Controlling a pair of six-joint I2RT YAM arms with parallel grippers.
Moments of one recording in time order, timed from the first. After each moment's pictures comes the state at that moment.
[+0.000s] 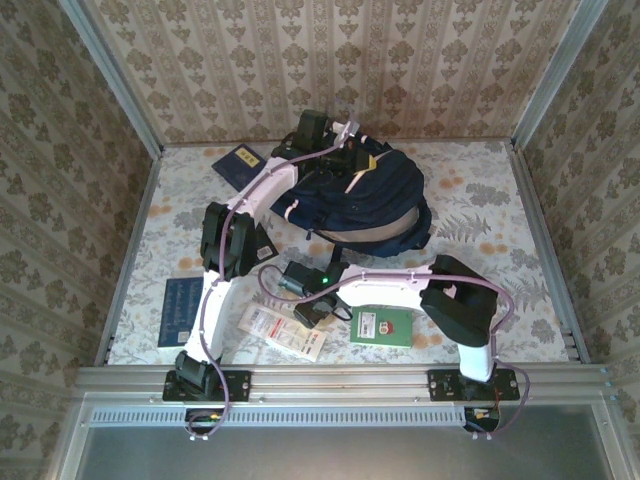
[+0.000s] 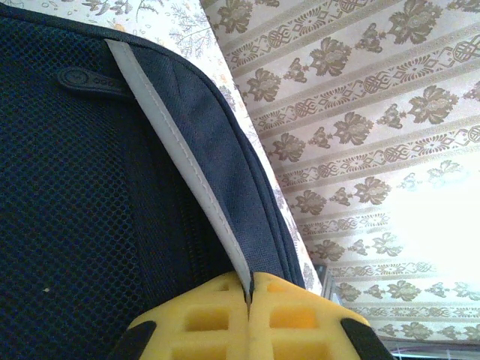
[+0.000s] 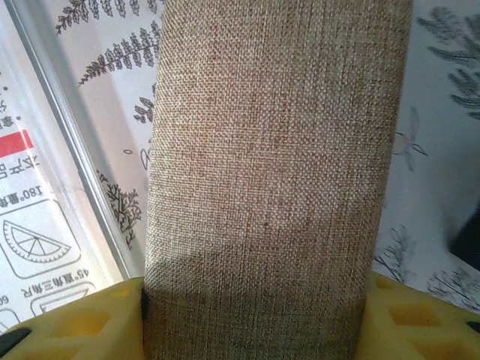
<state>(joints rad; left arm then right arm) -0.53 2.39 2.21 -0.36 0.93 -0.64 1.08 1.86 1.24 -0.63 0.14 0.26</state>
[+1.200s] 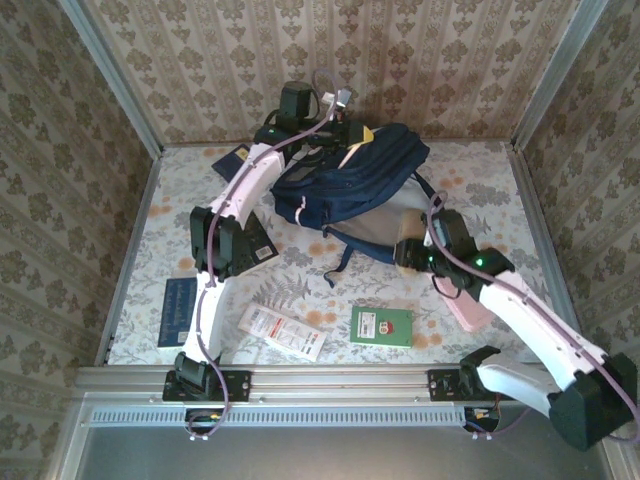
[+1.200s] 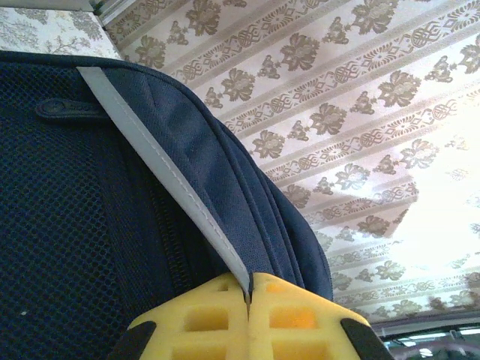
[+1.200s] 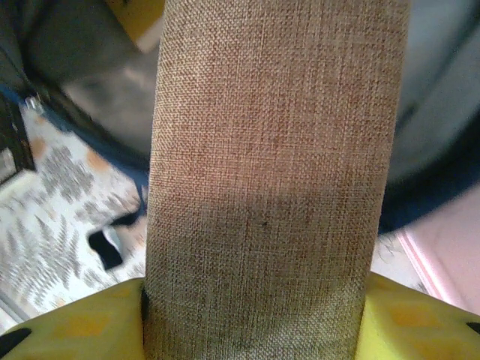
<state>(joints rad) -0.50 2.33 2.37 -0.38 1.06 -0.74 0.37 1.08 0.86 -0.62 -0.03 0.52</state>
